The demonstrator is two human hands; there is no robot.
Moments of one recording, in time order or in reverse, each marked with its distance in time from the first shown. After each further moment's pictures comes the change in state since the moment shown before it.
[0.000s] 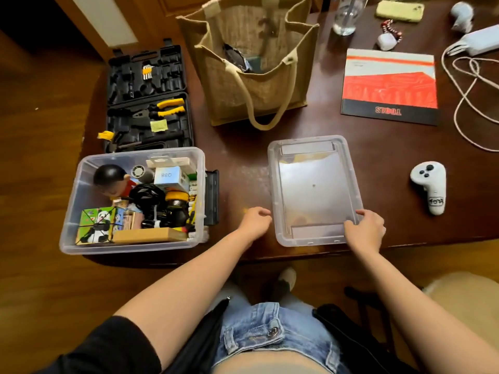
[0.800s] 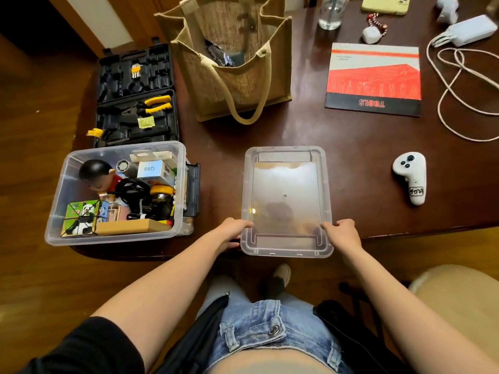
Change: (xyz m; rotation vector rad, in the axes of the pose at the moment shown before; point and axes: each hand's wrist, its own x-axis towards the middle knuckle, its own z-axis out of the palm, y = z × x) left_hand -0.008 -0.026 0.011 -0.157 -0.047 -0.311; right_hand 0.008 0.033 0.002 0.119 -0.342 0.182
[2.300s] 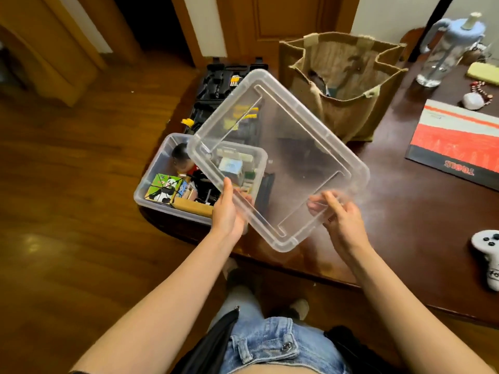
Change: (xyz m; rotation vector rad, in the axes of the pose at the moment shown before) left_hand -0.081 -0.006 -0.105 -1.360 0.182 0.495; right_hand -0.104 -0.135 0.053 0.762 -0.533 -0.596
